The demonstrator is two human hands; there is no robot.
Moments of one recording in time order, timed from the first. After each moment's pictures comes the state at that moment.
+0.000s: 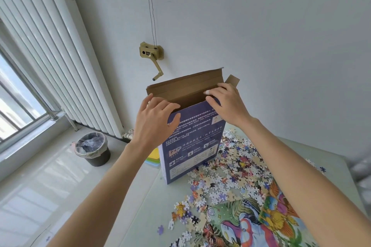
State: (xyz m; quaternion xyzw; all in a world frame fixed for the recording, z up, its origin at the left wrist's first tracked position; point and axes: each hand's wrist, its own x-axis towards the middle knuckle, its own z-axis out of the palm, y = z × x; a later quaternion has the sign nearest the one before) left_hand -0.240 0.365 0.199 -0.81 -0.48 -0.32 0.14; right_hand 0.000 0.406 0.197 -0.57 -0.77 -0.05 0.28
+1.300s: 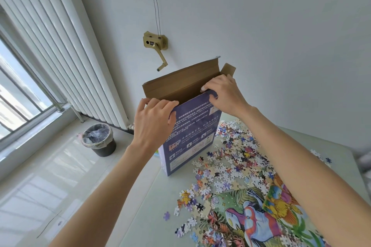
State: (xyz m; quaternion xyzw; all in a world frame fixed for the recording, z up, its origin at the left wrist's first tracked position) left_hand -0.252 0.340 0.191 -0.79 -0.52 -0.30 0.15; right_hand -0.020 0.407 0.197 -0.53 -0.81 -0.03 0.25
